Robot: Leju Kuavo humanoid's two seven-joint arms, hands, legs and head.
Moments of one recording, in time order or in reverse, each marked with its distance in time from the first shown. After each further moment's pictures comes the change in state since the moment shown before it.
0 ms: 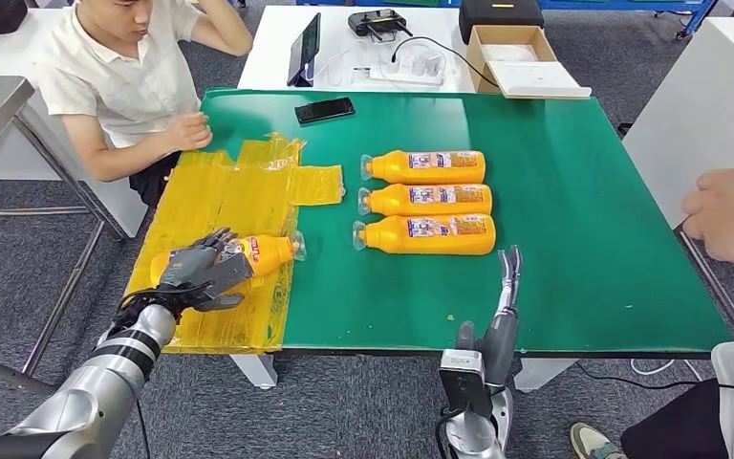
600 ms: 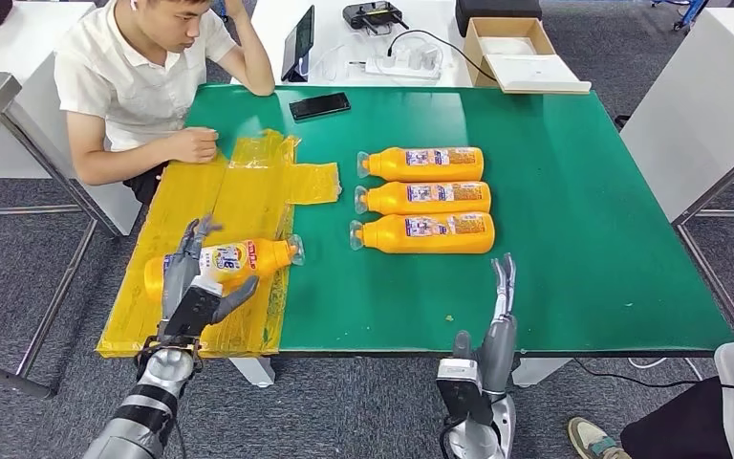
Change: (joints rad) left arm 0.310 -0.061 -0.120 -0.487 0.662 0.406 -0.338; right arm 0.023 -0.029 0.023 0.018 0.014 -0.005 0.000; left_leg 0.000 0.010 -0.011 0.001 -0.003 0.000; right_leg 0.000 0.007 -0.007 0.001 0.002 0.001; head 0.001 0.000
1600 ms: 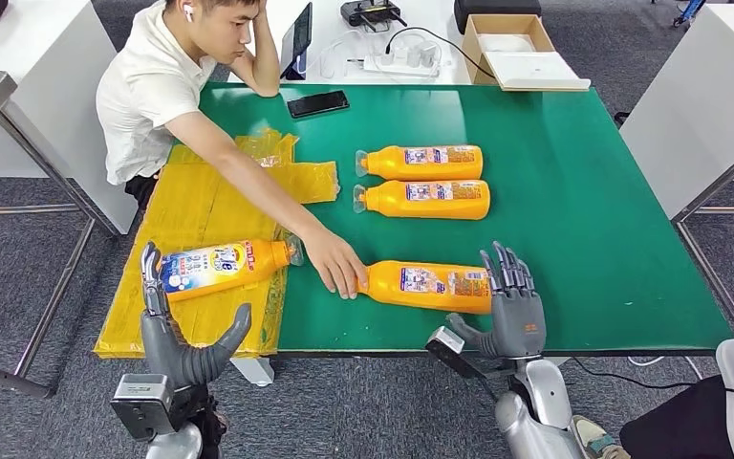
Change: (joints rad) left arm 0.383 -0.081 -0.201 -0.602 0.315 0.134 -0.068; right arm -0.204 -0.144 -0.252 0.329 0.847 -0.001 0.335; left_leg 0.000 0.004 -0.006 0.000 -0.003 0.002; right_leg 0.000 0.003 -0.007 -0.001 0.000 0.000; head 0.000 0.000
